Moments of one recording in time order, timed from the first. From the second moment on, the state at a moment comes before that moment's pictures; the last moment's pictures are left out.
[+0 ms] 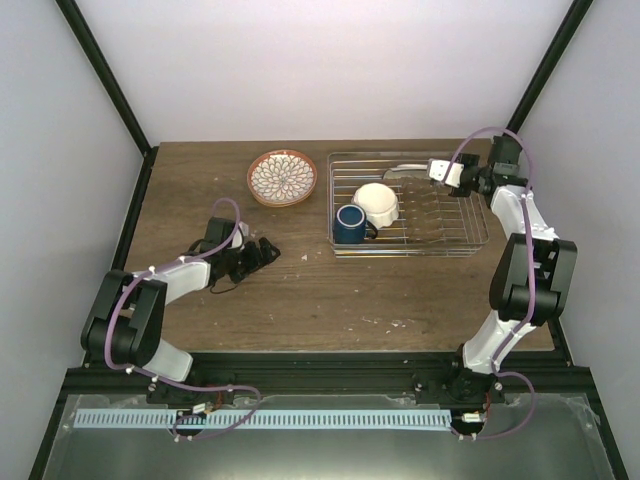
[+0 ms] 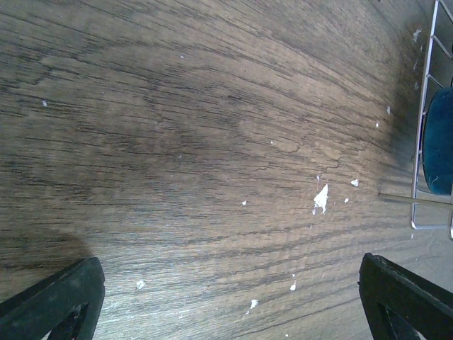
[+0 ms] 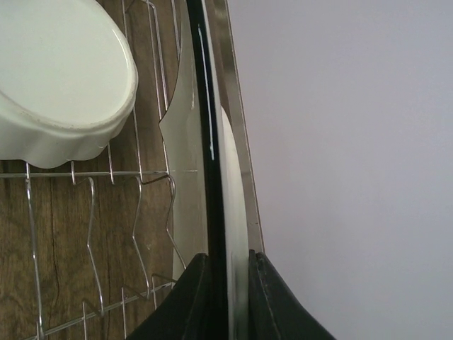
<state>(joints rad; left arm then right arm) -0.26 1.50 0.63 -0.05 0.40 -0.70 -0.18 1.74 1.36 -0.28 -0.70 -1.56</state>
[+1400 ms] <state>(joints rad) -0.26 1.52 0.64 -0.02 0.41 -0.70 -0.13 1.65 1.07 0.08 -0.65 -1.35</state>
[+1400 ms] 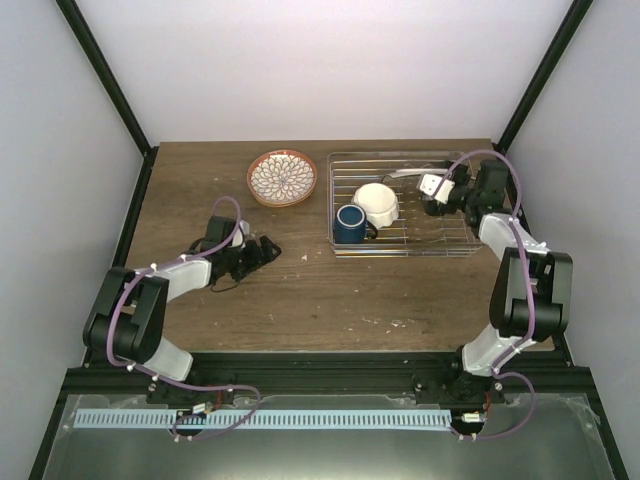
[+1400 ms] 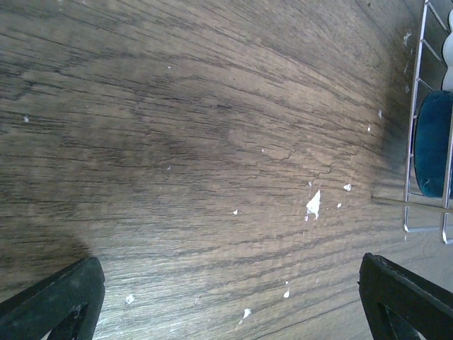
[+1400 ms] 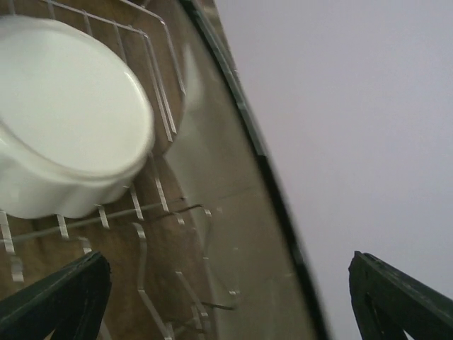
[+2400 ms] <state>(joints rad) -0.26 1.35 0.71 -0.14 0.41 -0.63 0.14 0.96 0.93 -0.04 -0.36 -0.24</state>
